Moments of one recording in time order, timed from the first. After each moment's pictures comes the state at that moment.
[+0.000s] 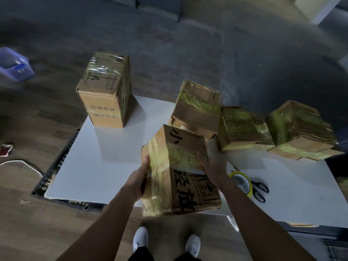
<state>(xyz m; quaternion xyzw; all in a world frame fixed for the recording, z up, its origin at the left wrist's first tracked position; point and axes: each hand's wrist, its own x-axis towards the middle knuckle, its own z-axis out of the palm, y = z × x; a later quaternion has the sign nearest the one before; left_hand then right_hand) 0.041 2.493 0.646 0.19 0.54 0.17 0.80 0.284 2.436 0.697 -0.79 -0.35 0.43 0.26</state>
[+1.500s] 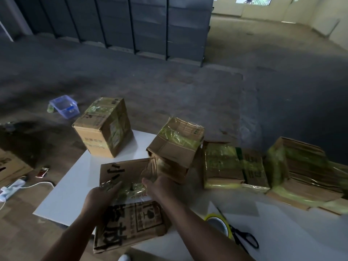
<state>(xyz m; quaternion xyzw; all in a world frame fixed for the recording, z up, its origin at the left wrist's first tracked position) 0.091 2.462 0.745 0.42 0.78 0.25 0.39 0.275 2.483 0.722 -0.72 -0.46 0.49 0.19</state>
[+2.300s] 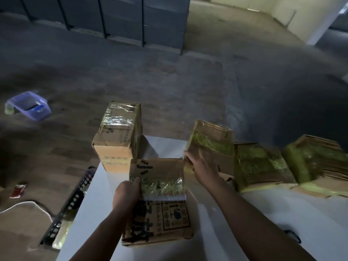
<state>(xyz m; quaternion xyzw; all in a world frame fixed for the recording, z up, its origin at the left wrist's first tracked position) 0.004 2.606 0.709 0.51 0.74 0.16 0.41 0.250 2.597 0.738 -0.78 -0.62 0.09 -0.05</state>
